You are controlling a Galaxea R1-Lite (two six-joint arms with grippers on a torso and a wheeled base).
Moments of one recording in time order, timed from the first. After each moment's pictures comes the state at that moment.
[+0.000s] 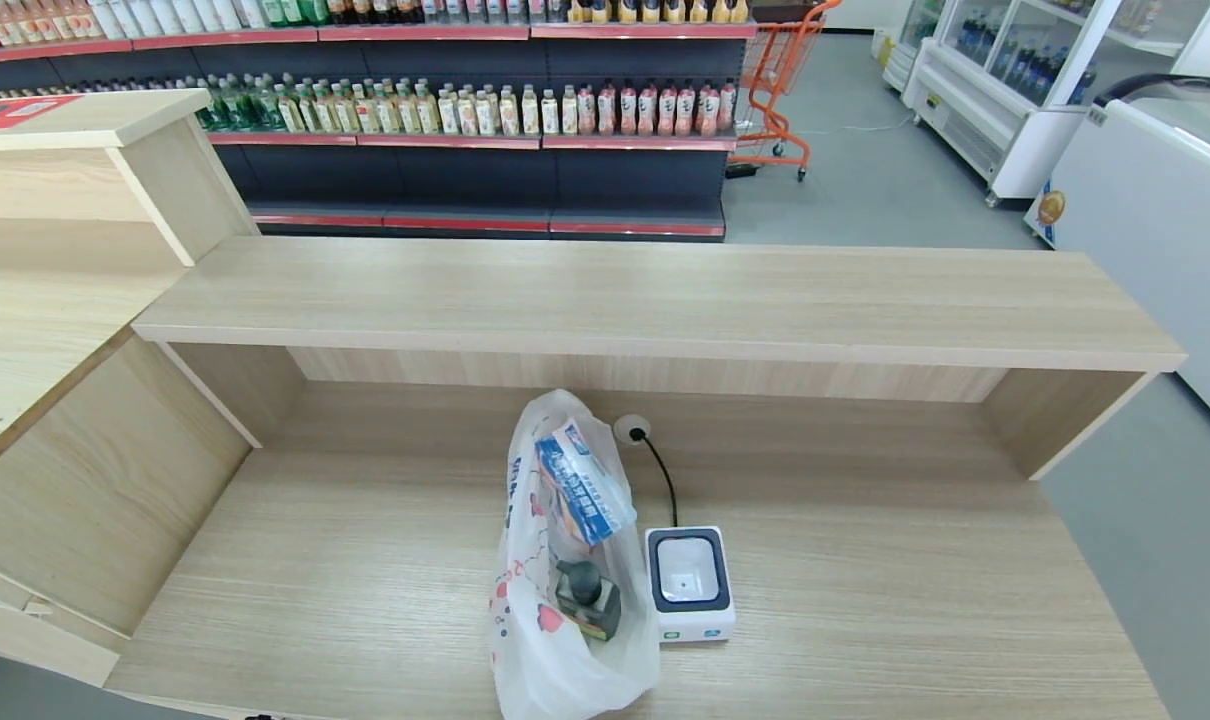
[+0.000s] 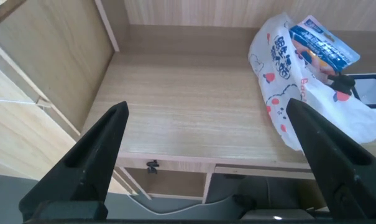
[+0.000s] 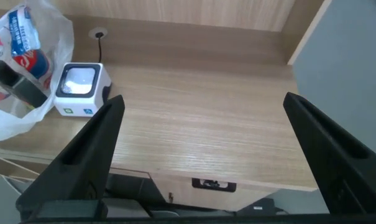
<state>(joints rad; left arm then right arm) 0.00 0.00 0.00 0.00 0.00 0.01 0.00 0.00 0.00 -0.02 0.05 -0.09</state>
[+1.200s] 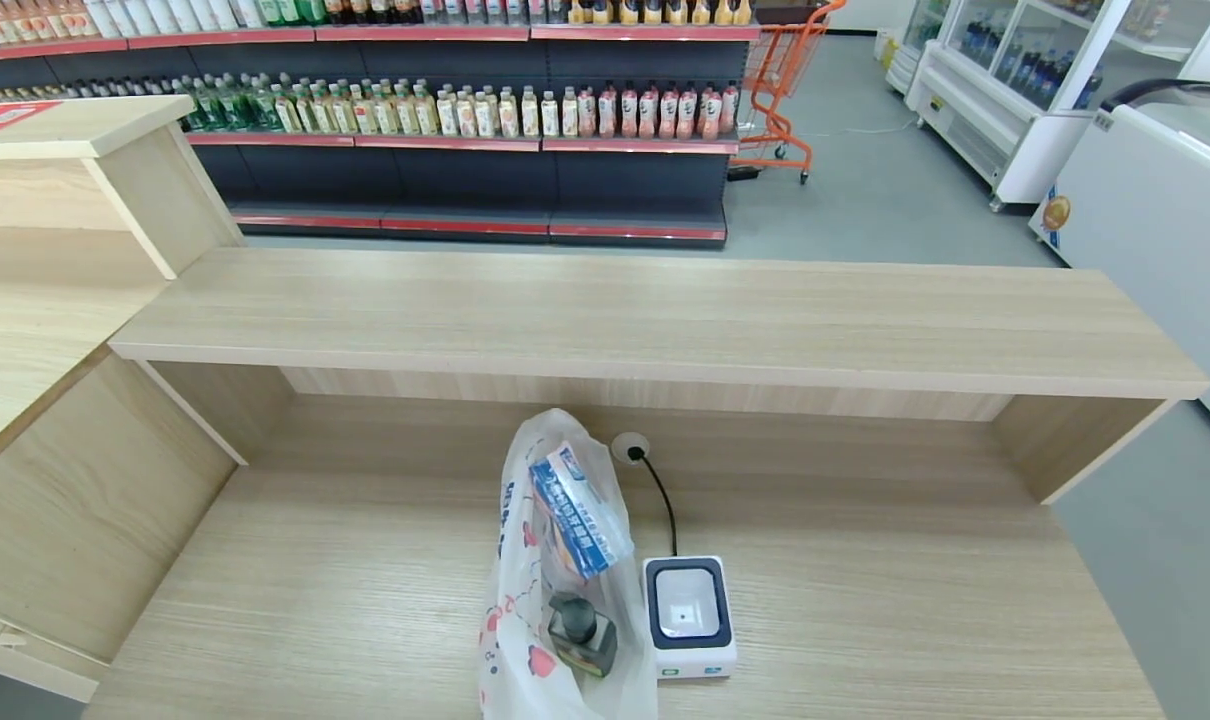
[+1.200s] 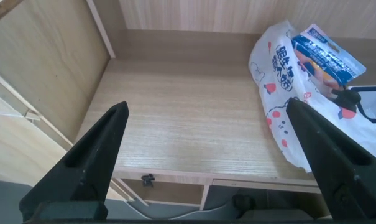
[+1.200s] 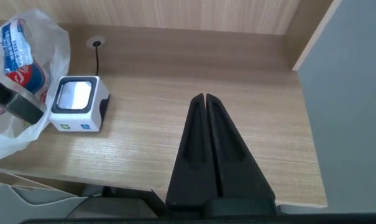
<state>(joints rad) 0.00 0.00 0.00 0.00 0.00 0.01 -0.01 0.00 0.00 -0.02 0.05 -0.06</state>
